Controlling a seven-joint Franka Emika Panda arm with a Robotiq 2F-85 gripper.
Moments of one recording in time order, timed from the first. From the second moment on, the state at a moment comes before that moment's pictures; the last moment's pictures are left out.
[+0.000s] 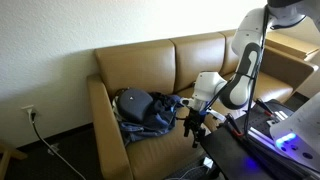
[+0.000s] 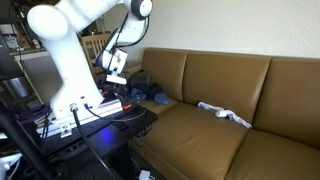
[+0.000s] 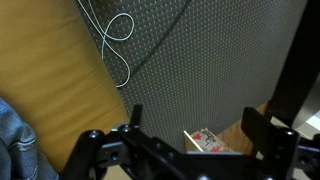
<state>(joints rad) -0.38 1.09 0.65 -2.48 -0.89 3.01 -0.30</state>
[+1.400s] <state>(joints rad) 0.23 0.90 0.30 -2.27 -0.67 3.47 -0.09</state>
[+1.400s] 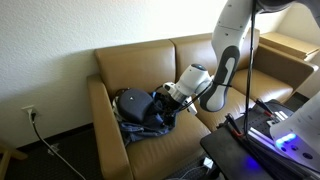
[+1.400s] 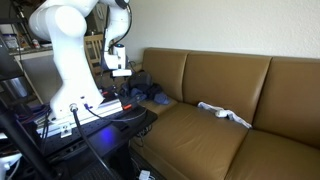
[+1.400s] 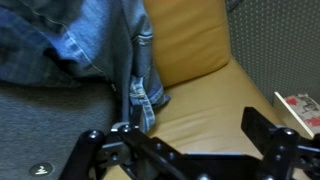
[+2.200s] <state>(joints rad) 0.47 0.91 0.03 -2.07 -0.27 3.45 -0.20</state>
